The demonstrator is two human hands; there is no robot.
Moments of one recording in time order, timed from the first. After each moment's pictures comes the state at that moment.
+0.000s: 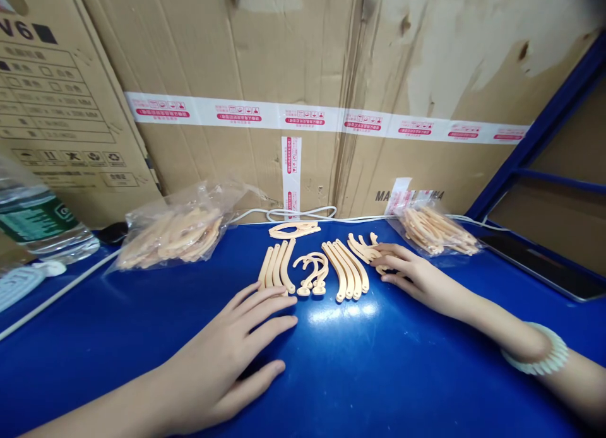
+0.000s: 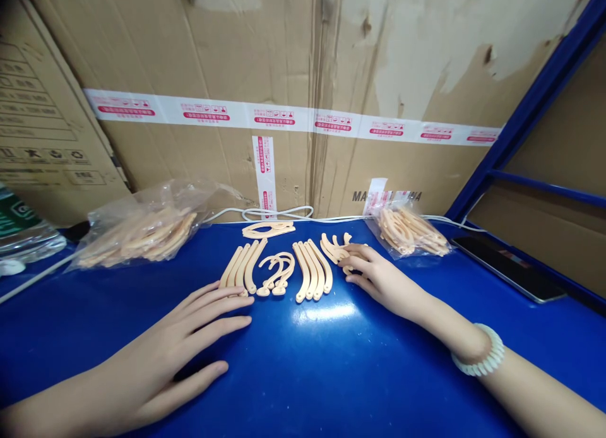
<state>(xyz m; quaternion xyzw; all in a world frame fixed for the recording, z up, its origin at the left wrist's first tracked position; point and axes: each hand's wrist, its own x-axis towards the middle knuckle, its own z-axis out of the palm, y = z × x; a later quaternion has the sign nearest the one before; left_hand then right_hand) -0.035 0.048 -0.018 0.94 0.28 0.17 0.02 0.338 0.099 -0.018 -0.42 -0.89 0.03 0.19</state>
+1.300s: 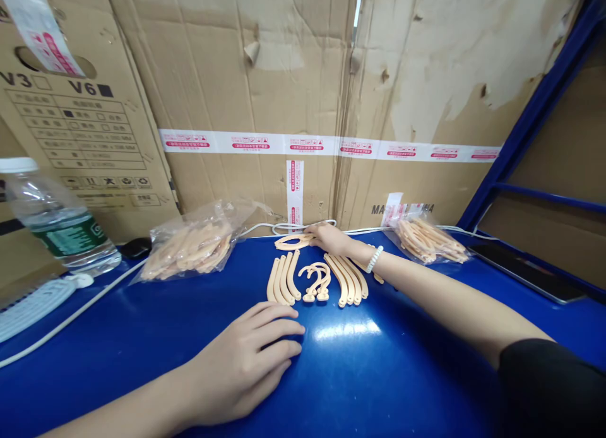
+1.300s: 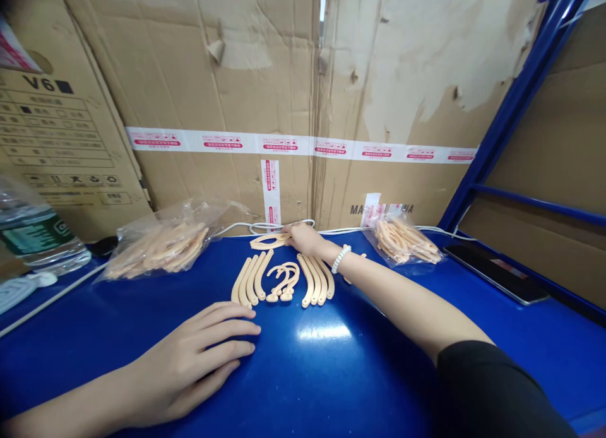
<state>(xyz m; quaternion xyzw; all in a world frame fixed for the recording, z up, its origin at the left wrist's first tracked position) -0.033 0.045 -0.010 0.96 0.16 0.24 -0.01 0.212 0.243 -0.008 -0.42 -0.88 0.09 0.19</state>
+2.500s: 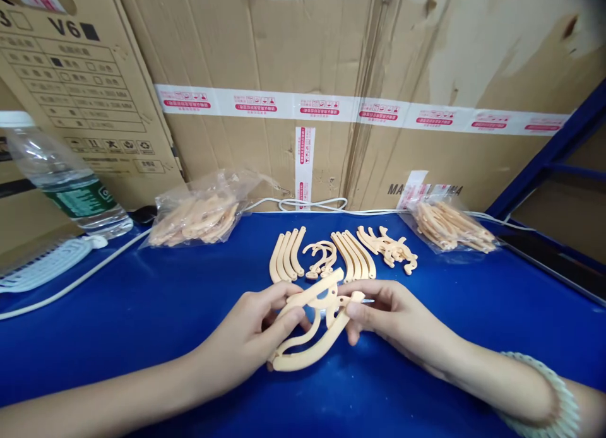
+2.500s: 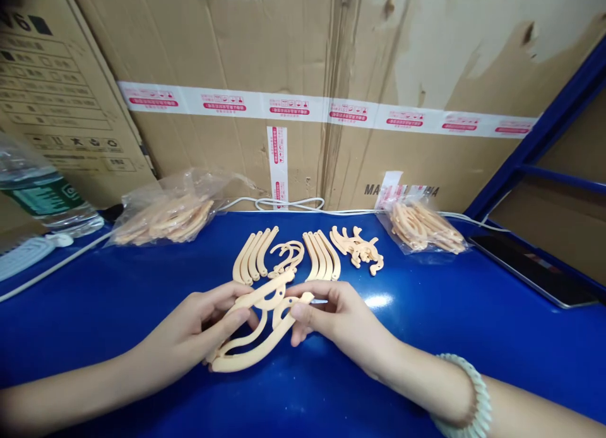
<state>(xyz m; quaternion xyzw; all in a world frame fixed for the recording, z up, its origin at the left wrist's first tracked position) -0.003 0.028 -0.007 0.71 0.41 0.27 0.51 0.233 0.034 -0.017 -0.36 -0.55 0.66 0.37</state>
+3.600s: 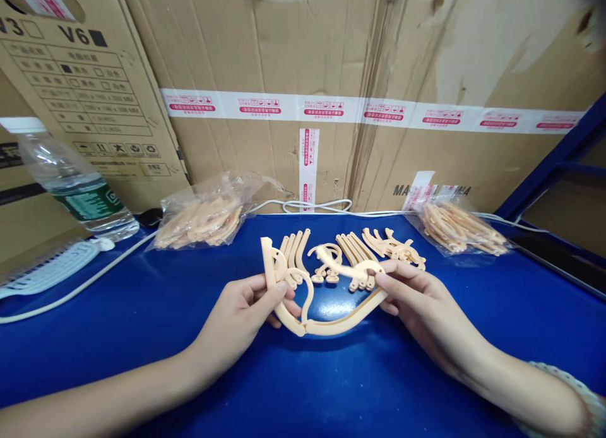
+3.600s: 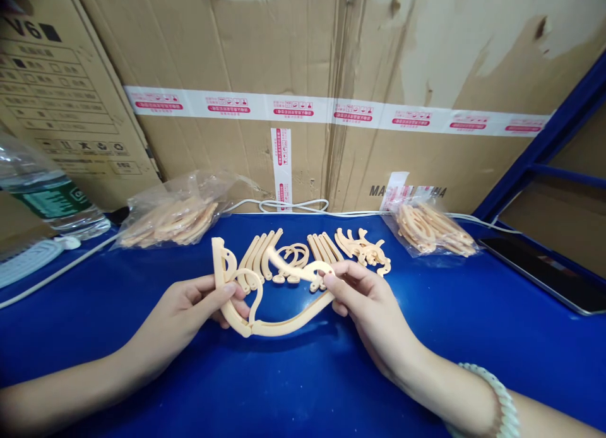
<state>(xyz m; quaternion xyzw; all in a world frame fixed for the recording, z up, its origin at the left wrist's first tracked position) -0.010 0.041 -0.005 0.57 0.50 0.40 0.52 0.241 0.037 -0.010 -0.42 -0.47 0.59 0.51</state>
